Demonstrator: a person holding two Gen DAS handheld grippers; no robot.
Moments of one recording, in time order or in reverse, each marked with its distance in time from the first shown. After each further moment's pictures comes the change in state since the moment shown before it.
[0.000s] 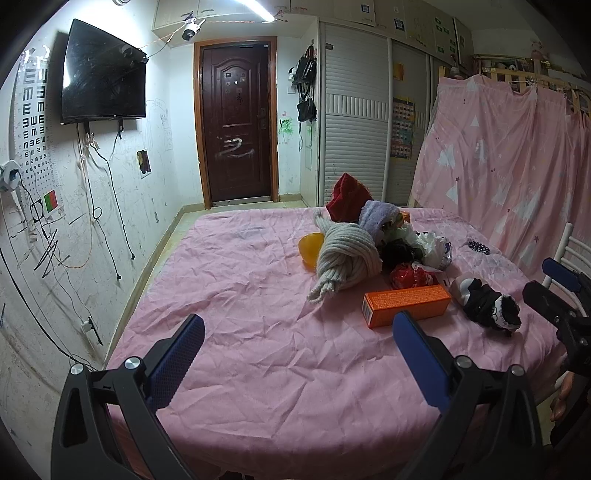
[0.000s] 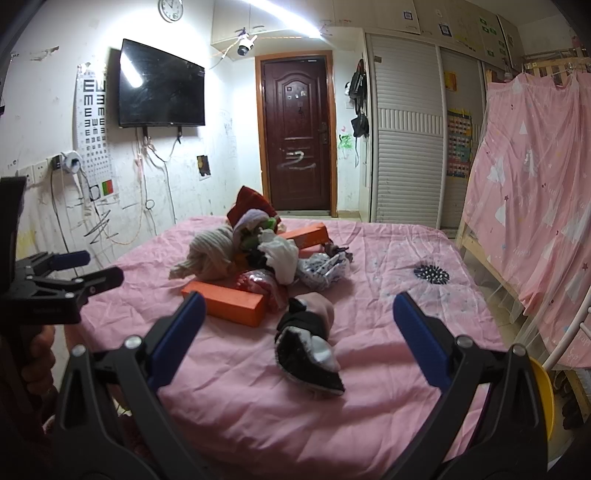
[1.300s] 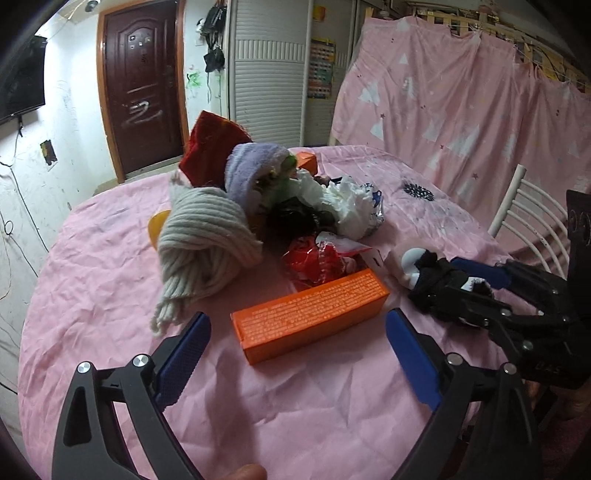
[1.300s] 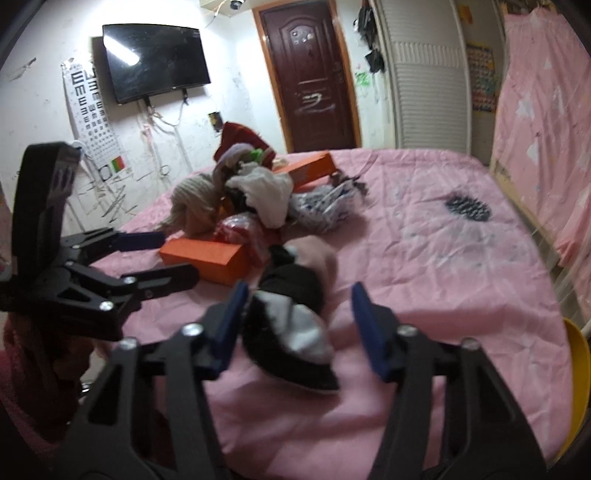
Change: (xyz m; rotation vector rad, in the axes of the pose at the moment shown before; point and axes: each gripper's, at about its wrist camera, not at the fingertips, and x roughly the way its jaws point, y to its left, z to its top) left arm 0.098 -0.074 0.020 0.176 0.233 -0.308; right arm 0.061 -0.030 -0.018 0.091 0.247 0.157
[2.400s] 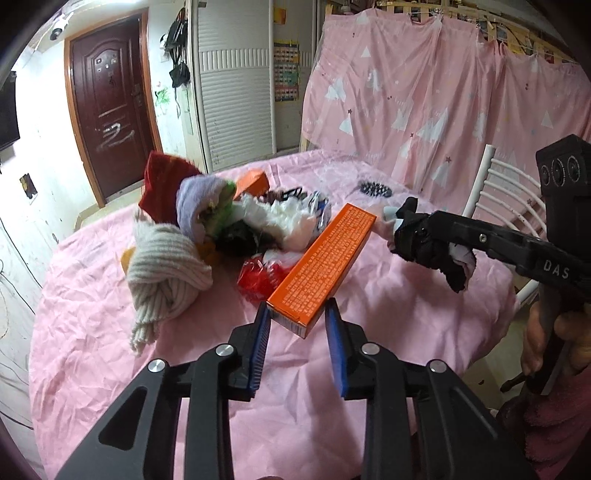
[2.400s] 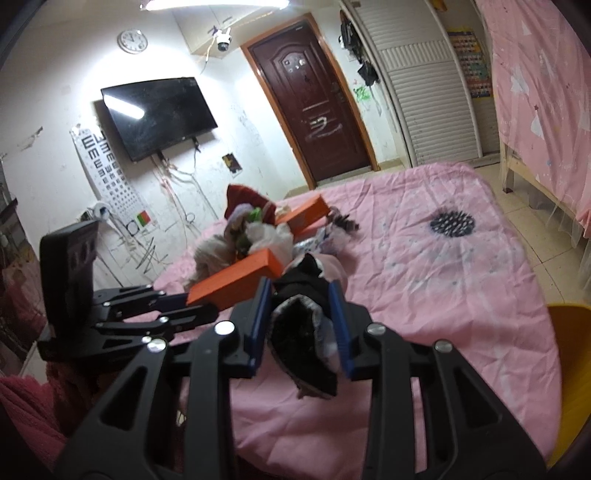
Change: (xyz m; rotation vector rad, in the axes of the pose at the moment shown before) left arm -0.026 -0.036 0.009 0.114 -0.015 -0.050; right arm -0.050 -0.043 0.018 0.172 -0.132 0.116
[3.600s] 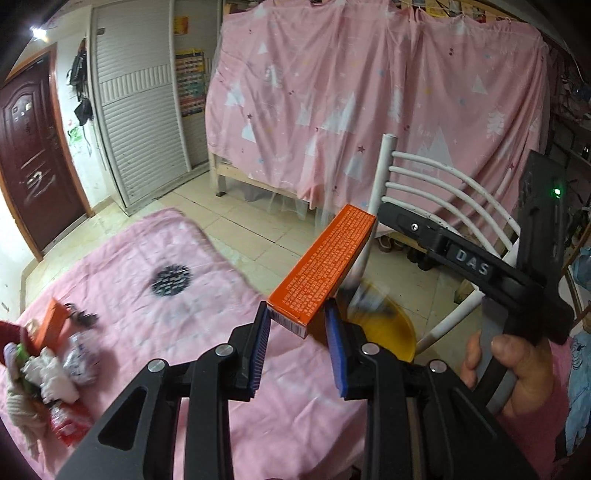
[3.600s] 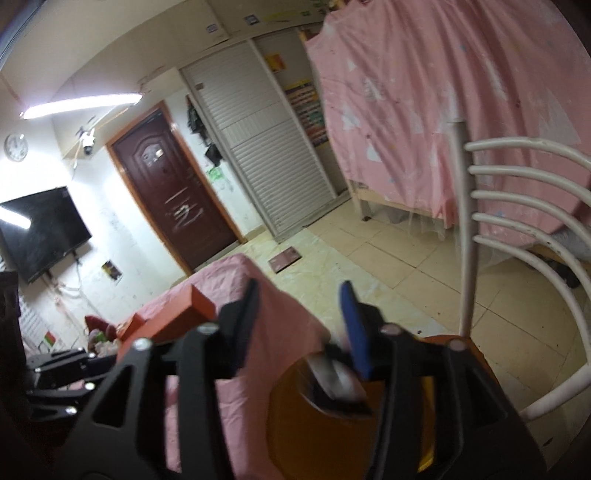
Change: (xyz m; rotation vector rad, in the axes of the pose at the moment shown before) left arm 0.061 -0.226 0.104 0.199 0.022 -0.226; right arm -0.146 -0.161 0.002 0.319 -0.315 -0.480
